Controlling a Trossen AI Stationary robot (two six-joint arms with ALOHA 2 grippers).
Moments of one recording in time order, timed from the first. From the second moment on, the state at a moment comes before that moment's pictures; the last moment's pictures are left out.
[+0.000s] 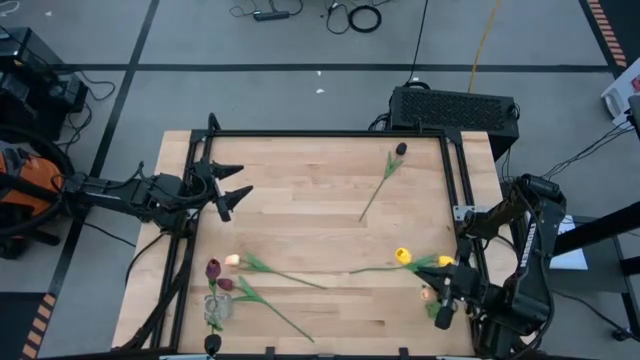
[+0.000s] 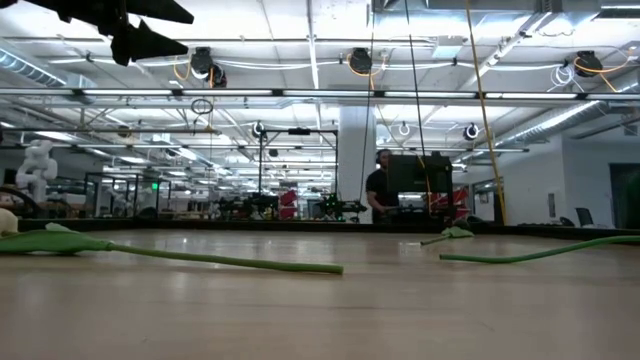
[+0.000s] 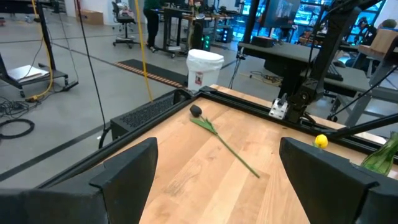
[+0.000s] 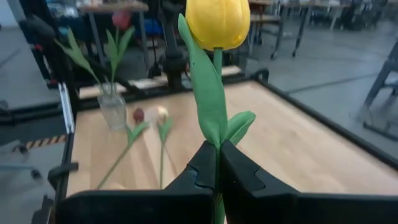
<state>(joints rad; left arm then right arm) -0.16 0.50 0.54 -0.18 -0.58 -0.23 1.17 1.55 1.41 -1.52 1.31 1.68</state>
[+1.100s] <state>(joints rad) -0.16 0.50 0.54 -0.18 -0.58 -0.23 0.88 1.40 1.76 -1.37 1.51 1.18</state>
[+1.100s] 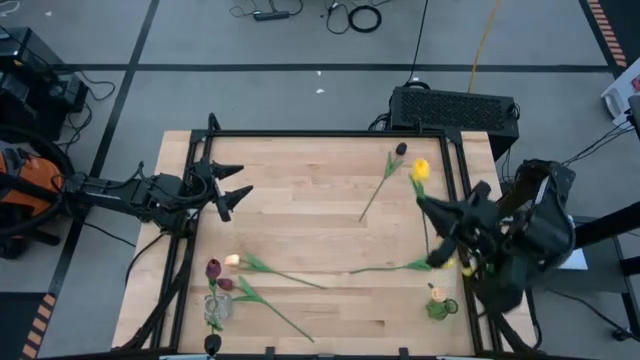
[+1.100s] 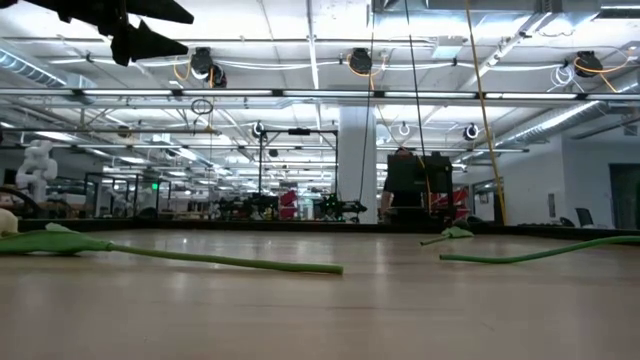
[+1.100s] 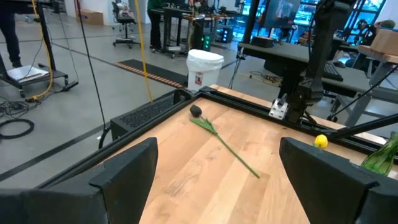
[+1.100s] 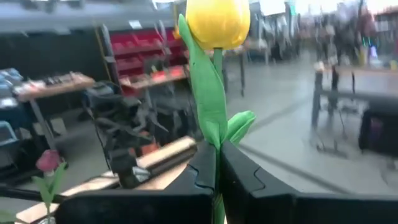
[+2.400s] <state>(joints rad) -0.16 0.50 0.54 -0.10 -0.56 -0.10 0.15 1.66 1.80 -0.48 0.62 0.75</state>
